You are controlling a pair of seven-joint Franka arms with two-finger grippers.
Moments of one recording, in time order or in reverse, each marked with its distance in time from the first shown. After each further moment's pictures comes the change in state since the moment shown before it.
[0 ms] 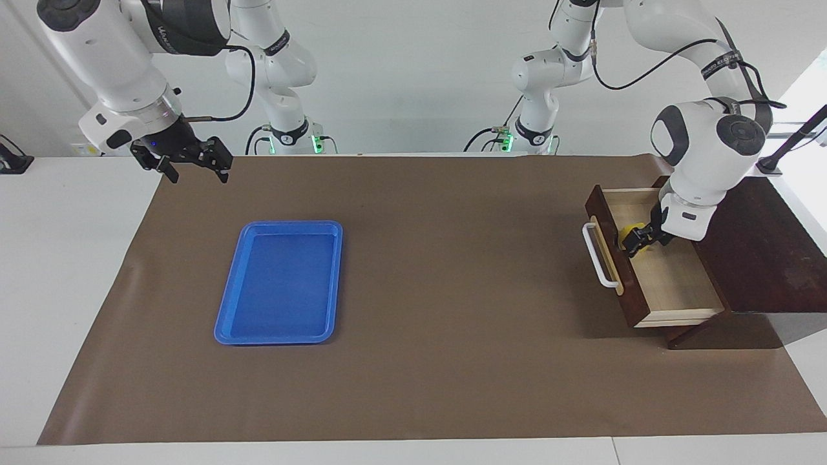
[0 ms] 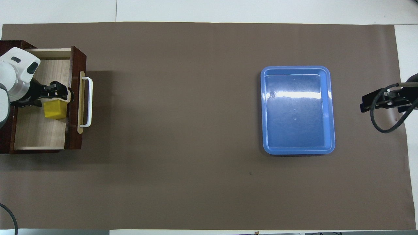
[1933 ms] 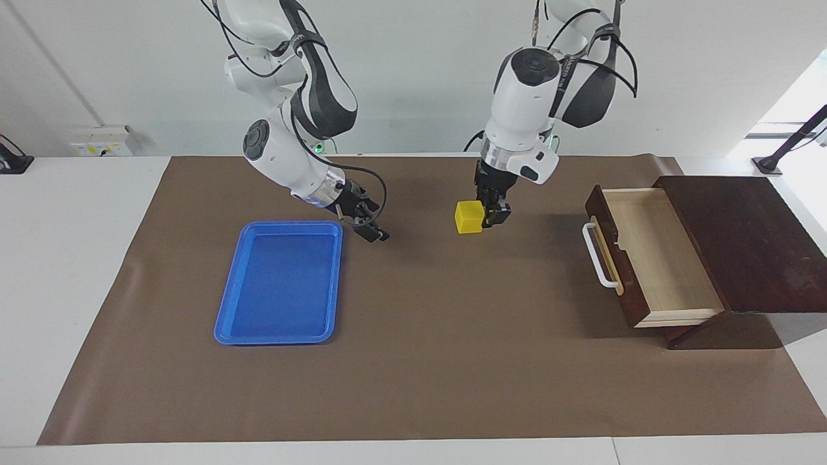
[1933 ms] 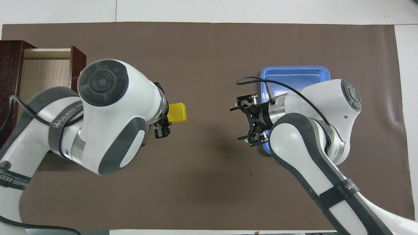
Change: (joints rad) left arm -0.595 -0.052 -0.025 0.049 -0.143 -0.044 -2.000; right arm 0.367 0.084 0.022 -0.459 0.723 0.679 1.162
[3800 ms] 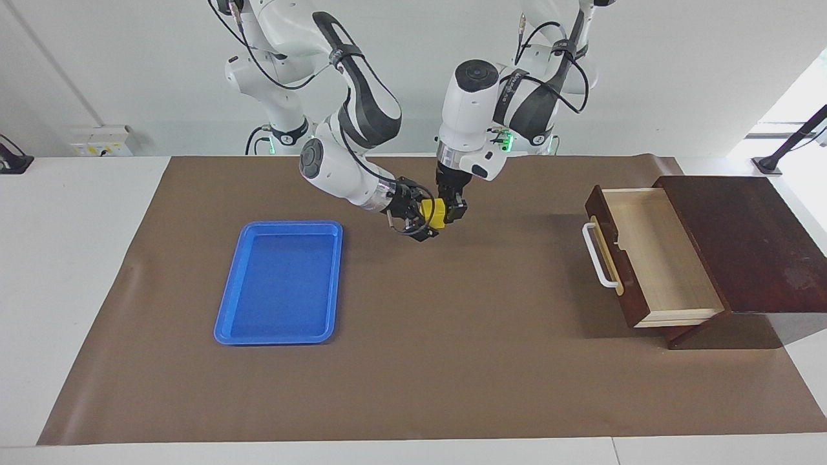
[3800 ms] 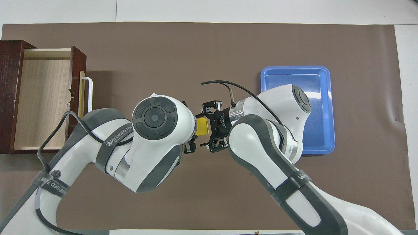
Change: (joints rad) left arm -0.100 0.020 0.002 -0.054 0.003 0.103 -0.114; right arm 0.149 0.133 -0.001 0.110 0.188 0.036 0.157
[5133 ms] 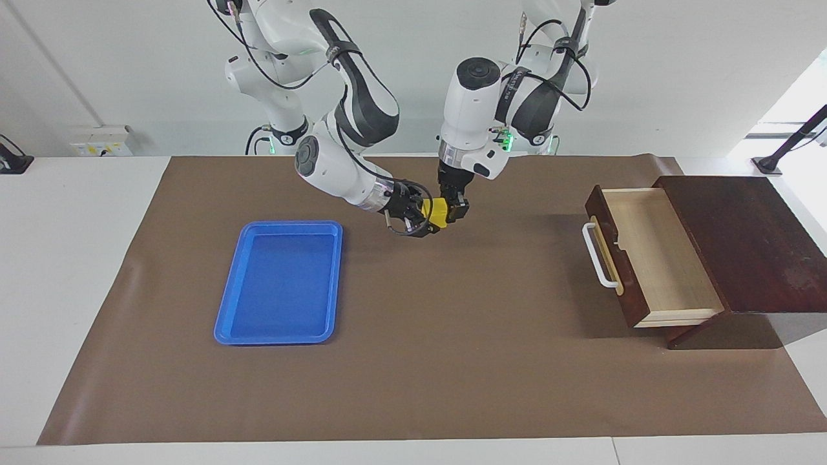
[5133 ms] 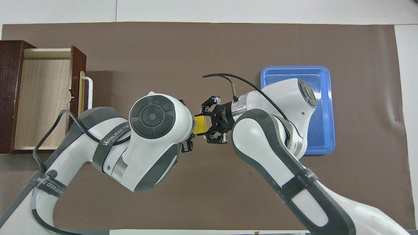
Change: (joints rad) left arm 0.000 -0.003 0.010 0.005 0.016 -0.015 0.011; right arm -0.010 0.000 -0.009 0.047 0.000 -0.018 0.005
